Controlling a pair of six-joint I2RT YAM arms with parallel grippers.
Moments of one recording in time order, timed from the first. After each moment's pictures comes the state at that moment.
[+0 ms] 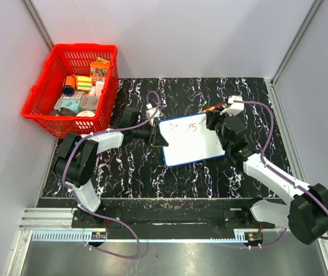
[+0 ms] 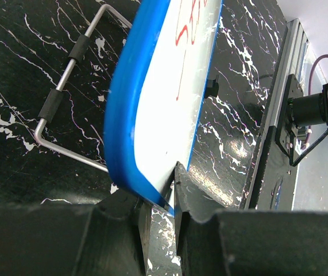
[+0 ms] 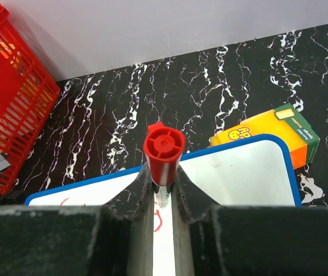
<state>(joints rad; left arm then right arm) -0.40 1.75 0.94 0.12 0.89 -0.19 0.51 1.15 0.70 0.37 0.36 0.38</state>
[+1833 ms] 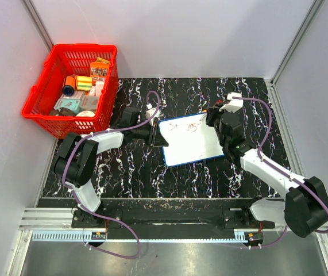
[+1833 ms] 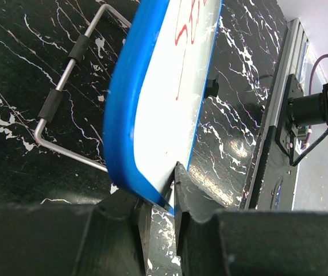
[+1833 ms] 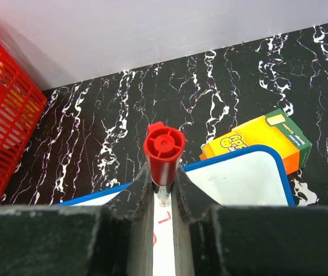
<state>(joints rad) -0.40 1.75 0.94 0.12 0.89 -0.19 0.50 1.22 0.74 0.38 0.40 0.38</state>
